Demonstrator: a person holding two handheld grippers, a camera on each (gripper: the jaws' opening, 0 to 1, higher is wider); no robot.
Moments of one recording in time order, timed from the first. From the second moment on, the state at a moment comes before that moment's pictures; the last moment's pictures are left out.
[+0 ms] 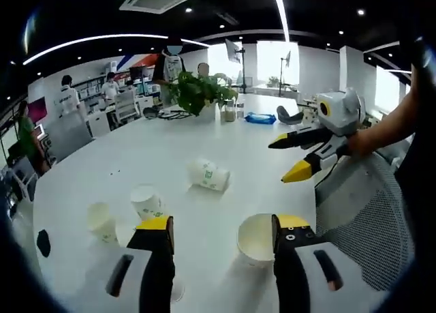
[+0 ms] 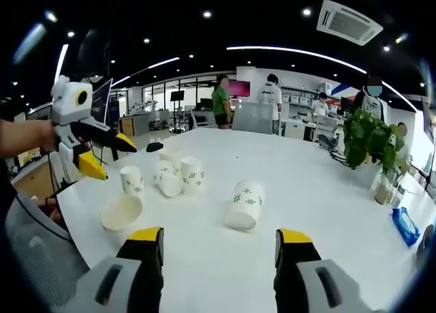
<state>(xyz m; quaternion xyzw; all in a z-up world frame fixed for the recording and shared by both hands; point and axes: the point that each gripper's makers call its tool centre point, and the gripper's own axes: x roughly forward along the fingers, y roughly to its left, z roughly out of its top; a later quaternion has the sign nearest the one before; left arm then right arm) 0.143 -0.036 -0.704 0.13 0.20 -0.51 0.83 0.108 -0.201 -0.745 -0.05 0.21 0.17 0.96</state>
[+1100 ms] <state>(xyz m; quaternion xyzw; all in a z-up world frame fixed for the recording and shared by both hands) 0.217 0.056 -0.765 0.10 0.23 -0.34 0.90 0.107 -0.198 -0.746 -0.04 0.21 0.18 0.96</state>
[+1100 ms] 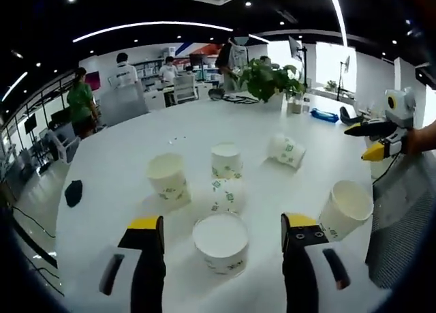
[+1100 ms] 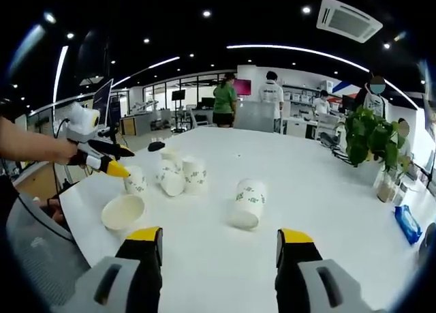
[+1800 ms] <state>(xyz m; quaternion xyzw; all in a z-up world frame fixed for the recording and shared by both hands) 0.219 0.050 -0.787 0.09 0.25 -0.34 0.90 0.107 -0.201 -0.748 -0.04 0.22 0.17 0.96</state>
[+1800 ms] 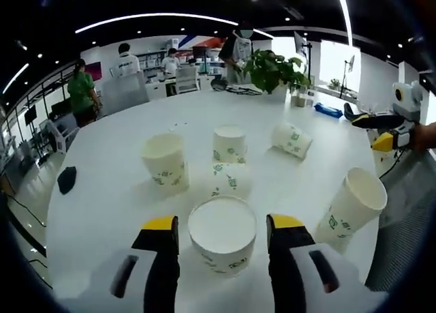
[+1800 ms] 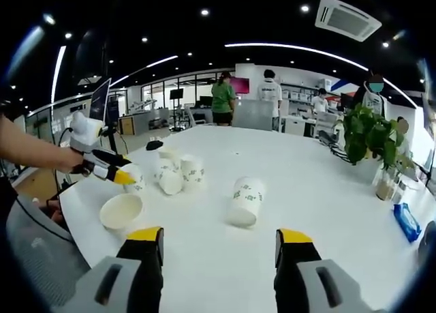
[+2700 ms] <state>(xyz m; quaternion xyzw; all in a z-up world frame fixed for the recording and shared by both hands) 0.215 0.056 -0.781 0.09 0.24 -0.34 0.91 0.108 -0.200 -0.744 -0.02 0.21 0.17 0.96</state>
